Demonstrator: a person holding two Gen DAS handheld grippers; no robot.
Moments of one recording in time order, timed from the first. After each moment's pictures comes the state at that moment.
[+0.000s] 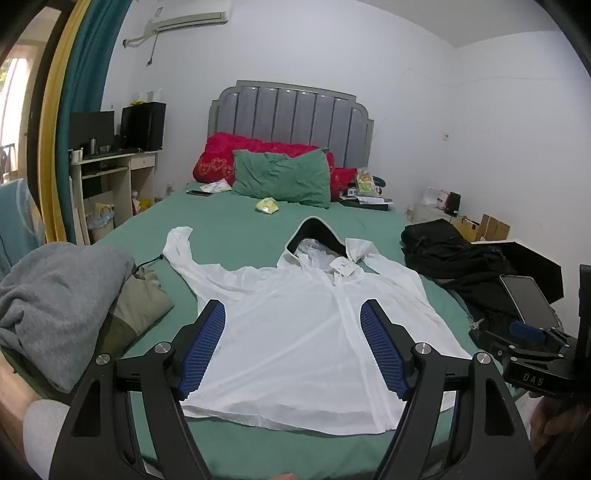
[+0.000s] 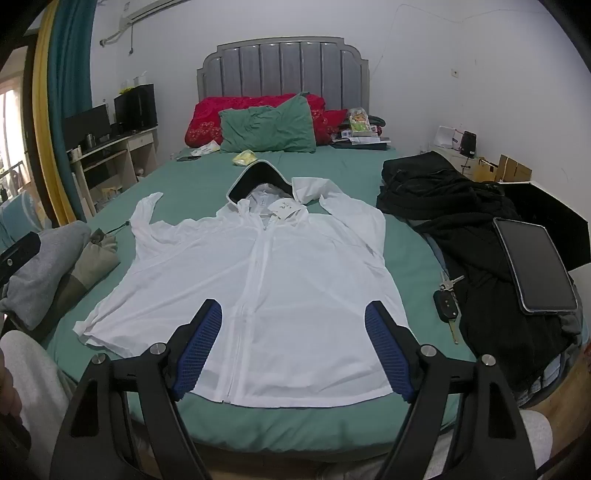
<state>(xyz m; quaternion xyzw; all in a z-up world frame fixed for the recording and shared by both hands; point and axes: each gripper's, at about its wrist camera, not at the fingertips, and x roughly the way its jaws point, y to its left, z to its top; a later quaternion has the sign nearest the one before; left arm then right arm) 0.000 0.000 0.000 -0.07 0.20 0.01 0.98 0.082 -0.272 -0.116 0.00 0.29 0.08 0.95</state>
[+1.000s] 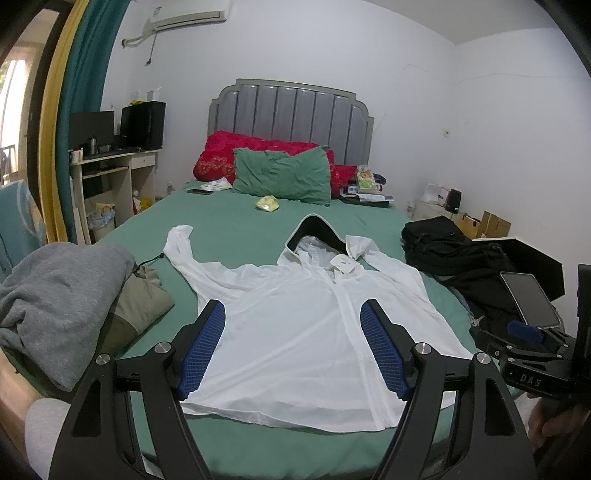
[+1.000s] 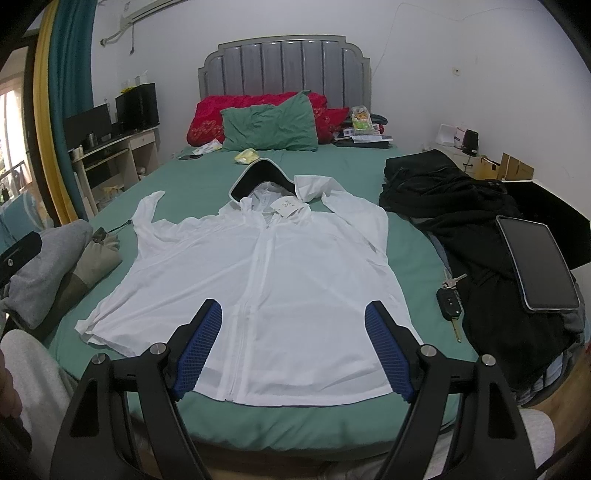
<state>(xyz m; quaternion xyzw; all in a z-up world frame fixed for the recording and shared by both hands) -0.002 0.000 -0.006 -0.06 0.21 0.01 0.98 0.082 -0.271 -0.116 0.00 0.30 0.08 0.95</state>
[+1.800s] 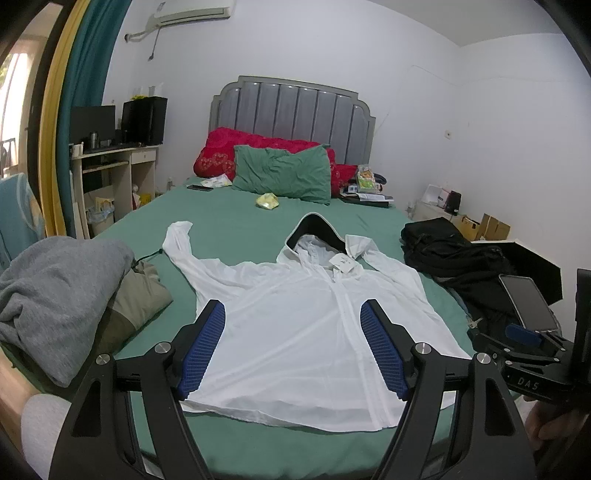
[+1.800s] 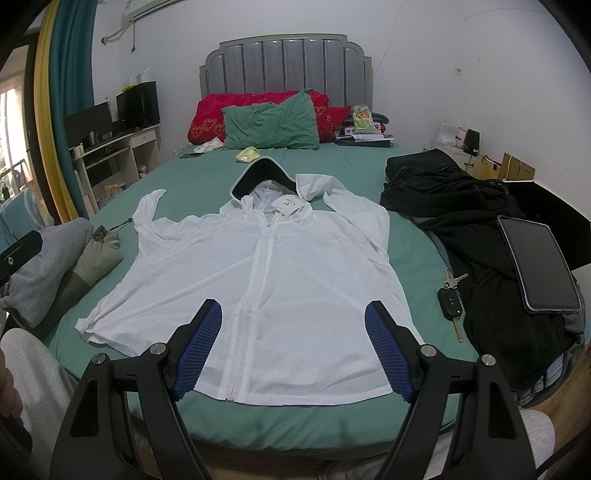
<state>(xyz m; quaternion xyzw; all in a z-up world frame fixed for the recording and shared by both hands) -0.003 0.001 -0.011 -0.06 0.21 0.01 0.98 0.083 -0.268 -0.116 0.01 0.30 0.08 0.95</state>
